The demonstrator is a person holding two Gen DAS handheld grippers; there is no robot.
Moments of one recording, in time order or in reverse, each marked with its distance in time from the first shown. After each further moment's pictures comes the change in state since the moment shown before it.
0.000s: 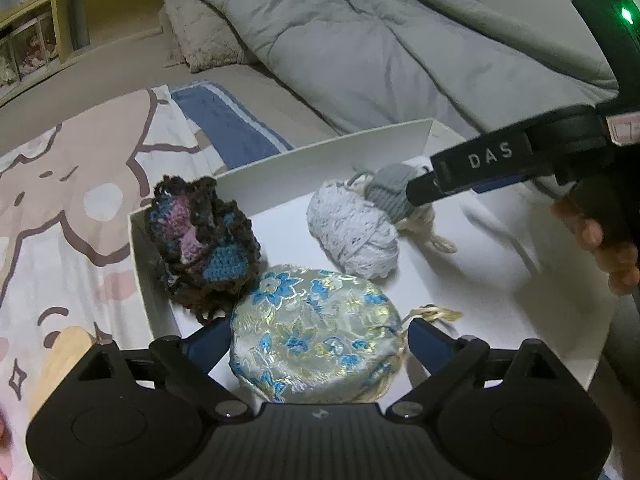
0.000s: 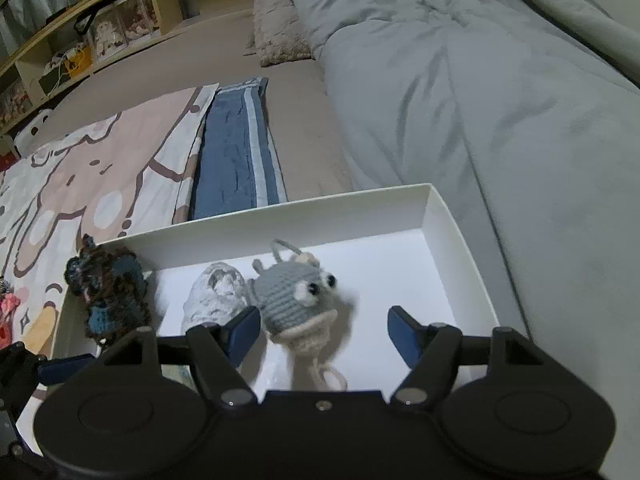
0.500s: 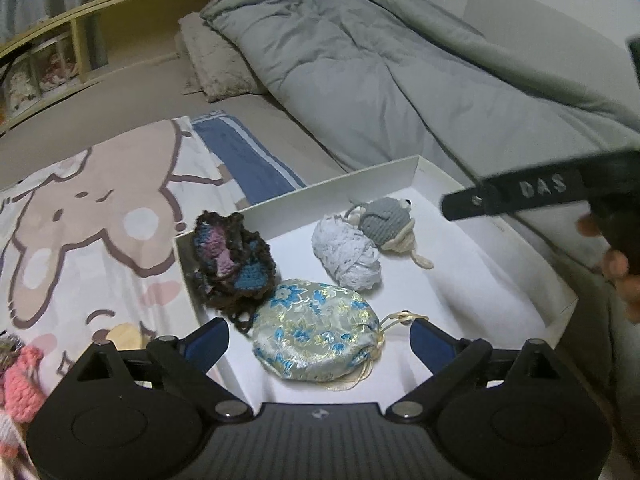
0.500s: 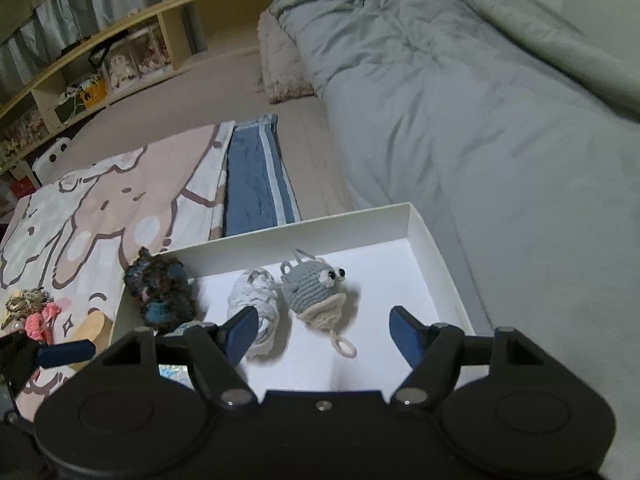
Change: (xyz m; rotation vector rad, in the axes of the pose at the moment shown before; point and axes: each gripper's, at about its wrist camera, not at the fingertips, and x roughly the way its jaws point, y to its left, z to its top) left arm -0.066 -0.004 0.003 -0.019 -0.049 0.031; right arm -0.080 0.006 -0.018 0.004 -0.097 0.006
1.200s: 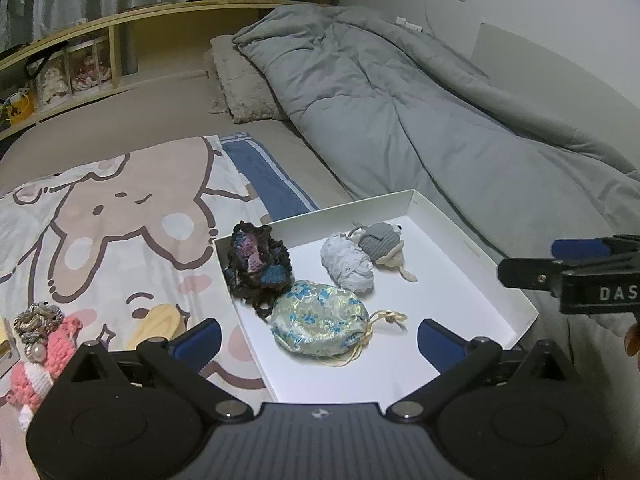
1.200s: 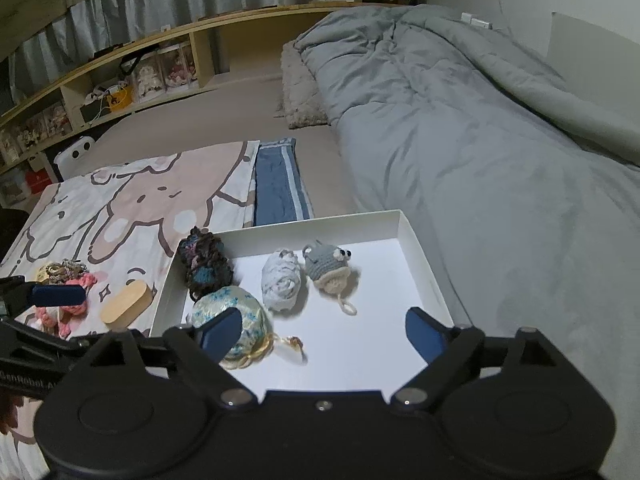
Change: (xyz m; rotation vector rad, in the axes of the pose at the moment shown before) left arm -0.077 0.006 -0.016 -0.066 -0.069 0.007; right arm -0.095 0.018 -0.045 -0.045 -0.082 -0.021
